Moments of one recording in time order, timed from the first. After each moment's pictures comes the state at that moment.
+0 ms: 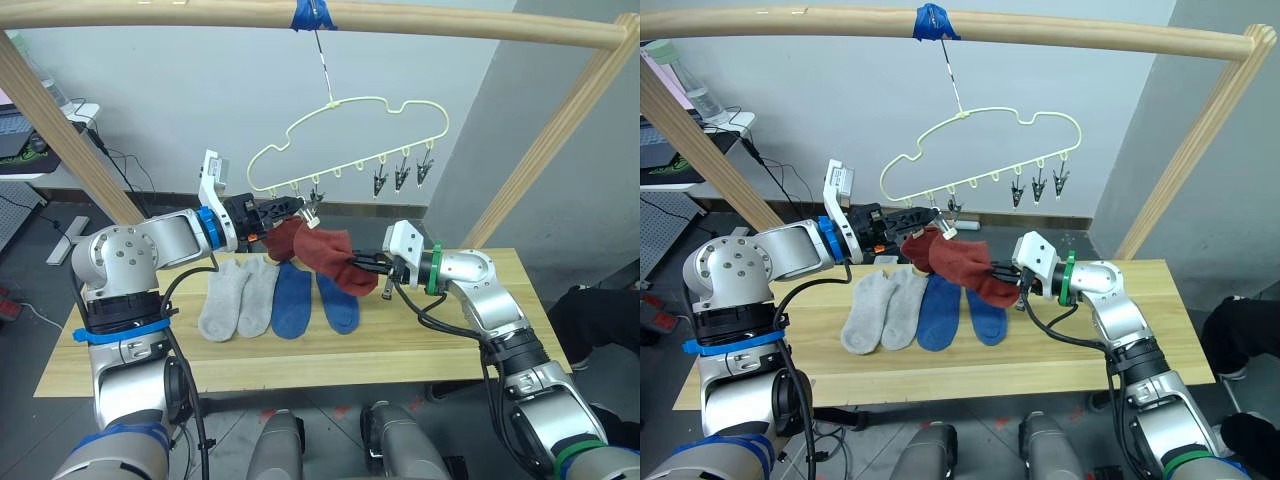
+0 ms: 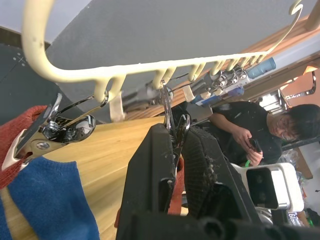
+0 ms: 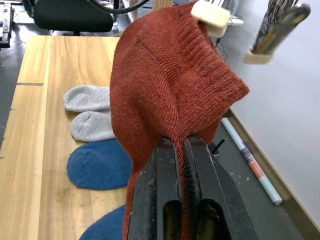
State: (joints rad) left arm -0.77 0.46 0.36 0.09 -0.90 1.32 -0.45; right arm -0.59 -0.34 0.22 0.26 0.10 0.02 0.98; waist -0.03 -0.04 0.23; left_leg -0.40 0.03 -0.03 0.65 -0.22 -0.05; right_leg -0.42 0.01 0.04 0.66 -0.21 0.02
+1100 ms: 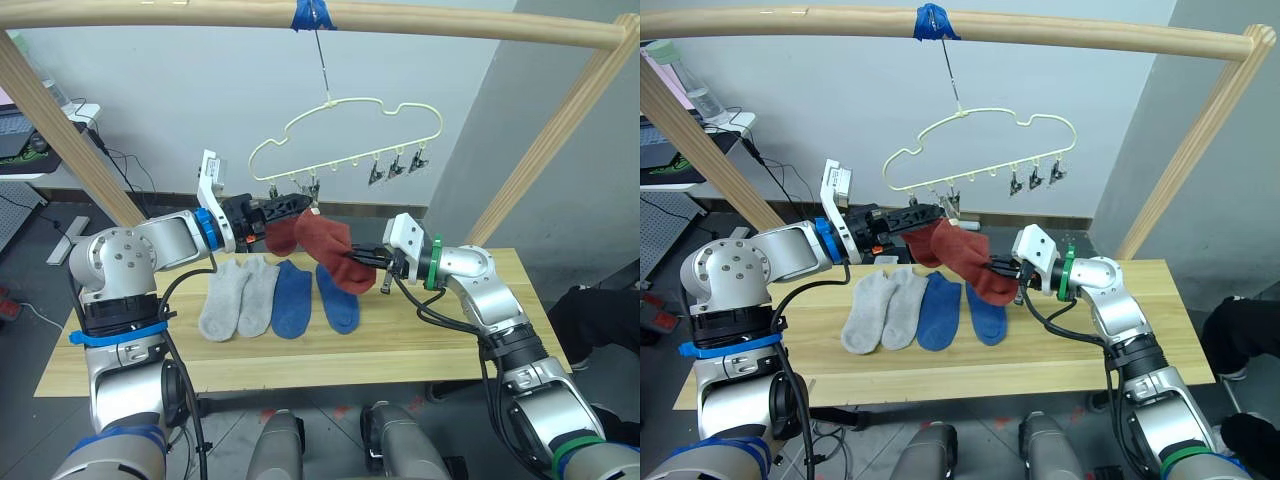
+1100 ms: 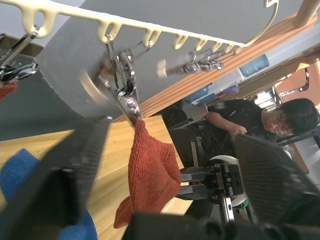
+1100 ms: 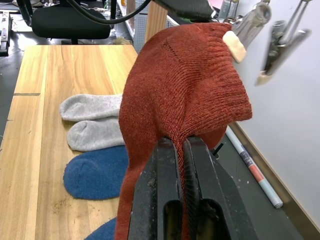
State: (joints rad) left arm -0.75 0.47 0.35 0.08 -0.90 1.30 -0.49; right arm -0.61 -0.33 0.21 0.27 0.12 0.03 0.98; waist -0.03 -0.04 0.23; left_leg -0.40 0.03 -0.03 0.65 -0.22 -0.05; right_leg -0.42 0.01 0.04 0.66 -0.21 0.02
